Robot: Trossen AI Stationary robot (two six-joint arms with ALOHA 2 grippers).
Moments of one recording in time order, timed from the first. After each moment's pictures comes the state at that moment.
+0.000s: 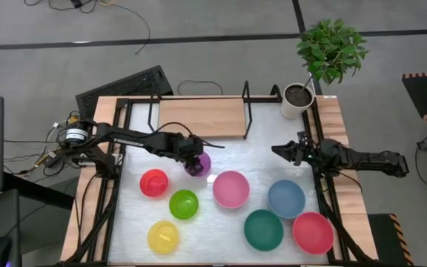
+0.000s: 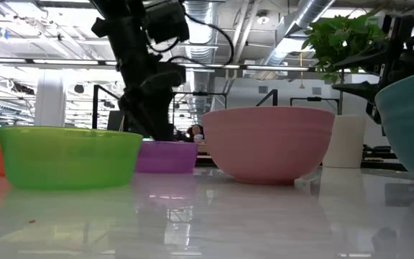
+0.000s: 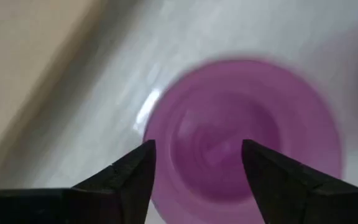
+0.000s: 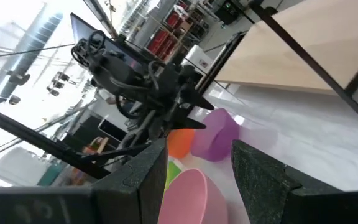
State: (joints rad) left arm 0.08 1.64 1.04 -0.54 -0.20 -0.48; right arm -0.07 0.04 0.02 -0.01 0.14 0.94
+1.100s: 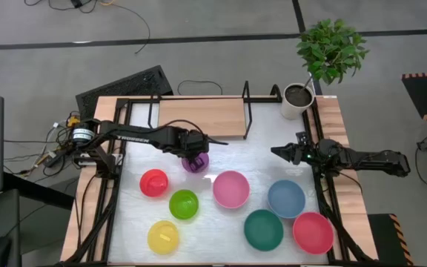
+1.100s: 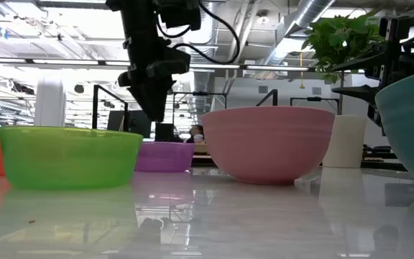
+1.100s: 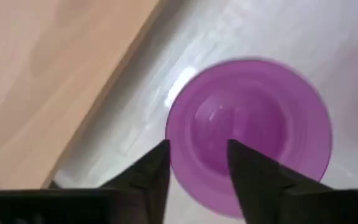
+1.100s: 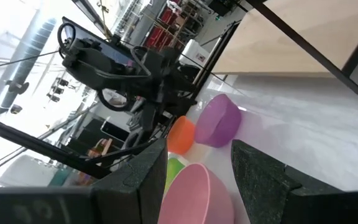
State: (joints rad) left arm 0.08 1.70 1.28 -0.89 -0.29 -0.54; right arm -0.07 0.08 0.02 0.00 0.13 1.02
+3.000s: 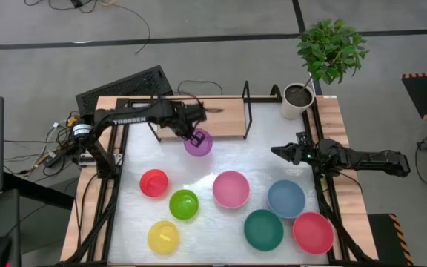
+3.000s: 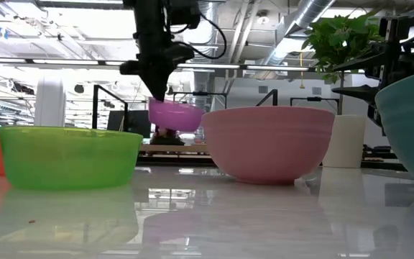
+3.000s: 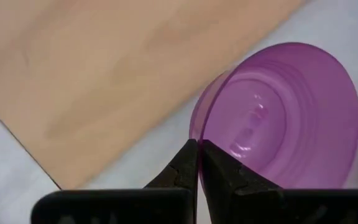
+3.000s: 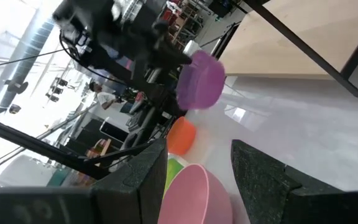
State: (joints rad) left arm 0.33 1.70 1.50 -1.06 -0.16 -0.56; right arm -0.07 0.08 0.02 0.00 0.14 1.01
